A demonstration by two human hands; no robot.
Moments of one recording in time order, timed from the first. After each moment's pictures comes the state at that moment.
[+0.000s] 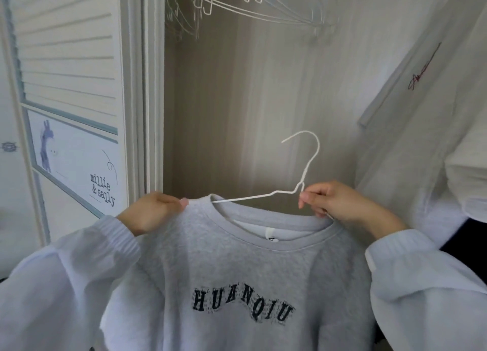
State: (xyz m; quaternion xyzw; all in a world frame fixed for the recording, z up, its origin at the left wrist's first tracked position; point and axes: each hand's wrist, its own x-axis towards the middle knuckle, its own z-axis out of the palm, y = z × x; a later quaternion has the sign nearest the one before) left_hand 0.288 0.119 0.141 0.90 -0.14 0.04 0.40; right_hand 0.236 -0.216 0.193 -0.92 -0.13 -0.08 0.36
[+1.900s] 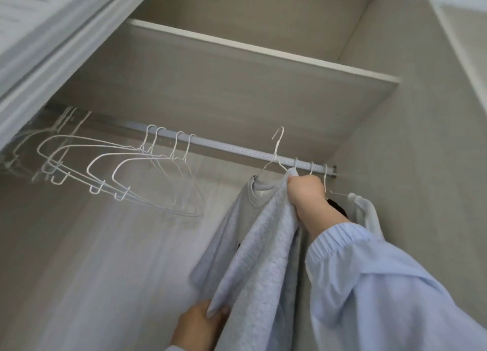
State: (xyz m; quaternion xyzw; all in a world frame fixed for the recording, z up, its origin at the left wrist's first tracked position) left_hand 0.350 -0.217 0.305 0.65 -0.40 0.20 0.62; right_hand 0.172 -0.234 0.559 -0.71 0.23 -0.61 0.26
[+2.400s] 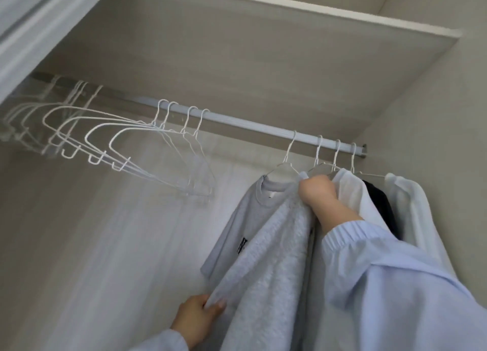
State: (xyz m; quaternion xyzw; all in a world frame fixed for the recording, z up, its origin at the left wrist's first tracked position) left_hand 0.396 -0.224 0.289 0.66 -0.35 0.03 0.66; right_hand 0.226 -0.290 0.548 -0.78 0.31 -0.53 0.13
